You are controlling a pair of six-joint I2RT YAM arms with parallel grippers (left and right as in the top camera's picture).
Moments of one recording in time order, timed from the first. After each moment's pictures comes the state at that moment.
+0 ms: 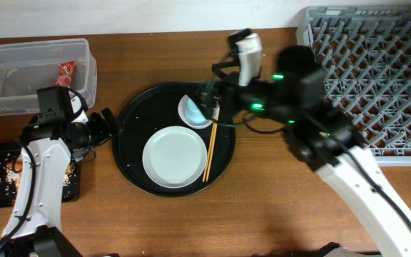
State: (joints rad) left arm 0.21 1.52 1.14 -0.80 0.24 -0.36; right arm 0.52 1.40 1.47 -0.40 -0.40 0.32
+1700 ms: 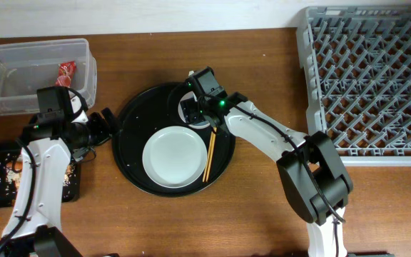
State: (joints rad) left arm 0.21 1.52 1.14 -0.80 0.24 -0.36; right arm 0.59 2.10 1.54 -0.40 0.04 0.24
